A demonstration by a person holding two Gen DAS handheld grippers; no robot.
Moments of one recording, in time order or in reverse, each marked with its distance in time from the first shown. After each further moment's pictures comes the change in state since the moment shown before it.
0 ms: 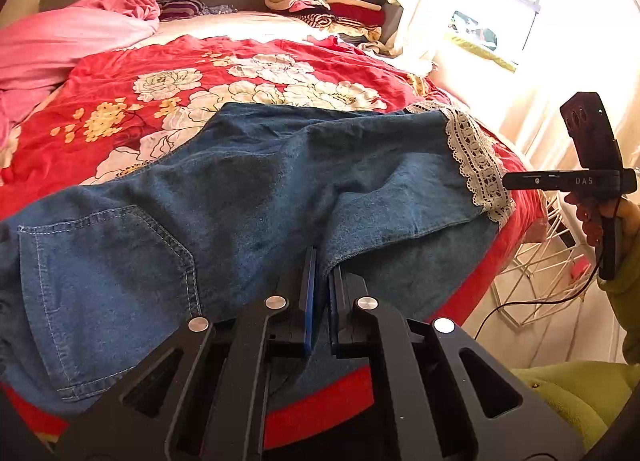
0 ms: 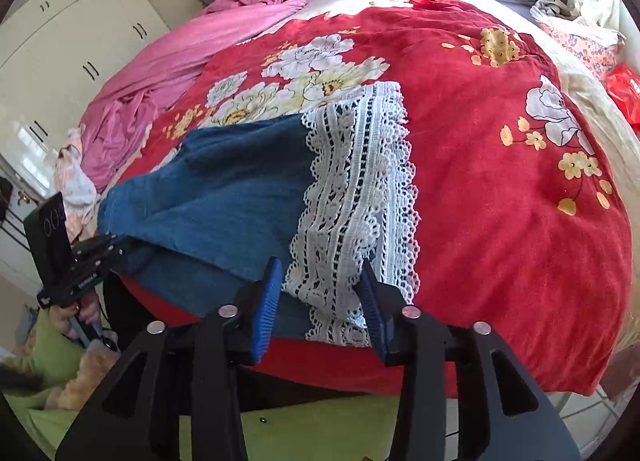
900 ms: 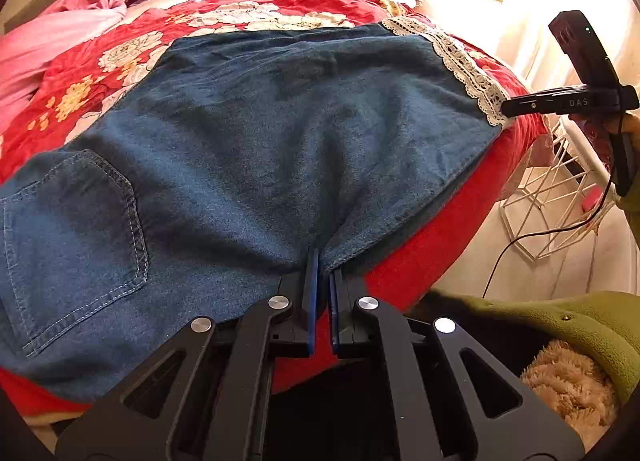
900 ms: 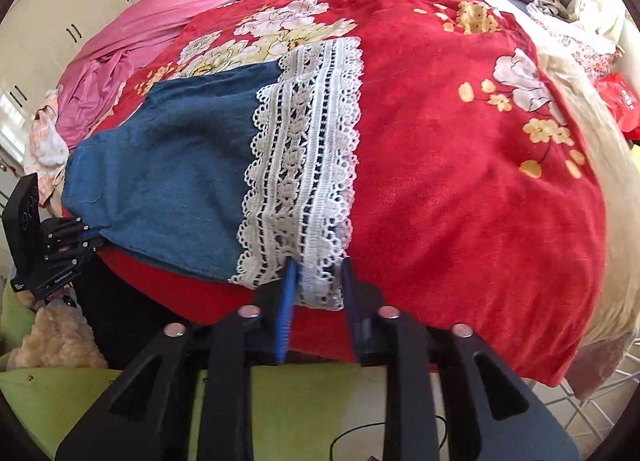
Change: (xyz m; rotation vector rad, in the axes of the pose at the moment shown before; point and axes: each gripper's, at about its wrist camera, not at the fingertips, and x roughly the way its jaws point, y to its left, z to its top) left arm 0.021 -0.030 -0.035 0.135 0.190 0.023; right arm -0.006 -0.029 -0.018 -0.052 0.088 -0.119
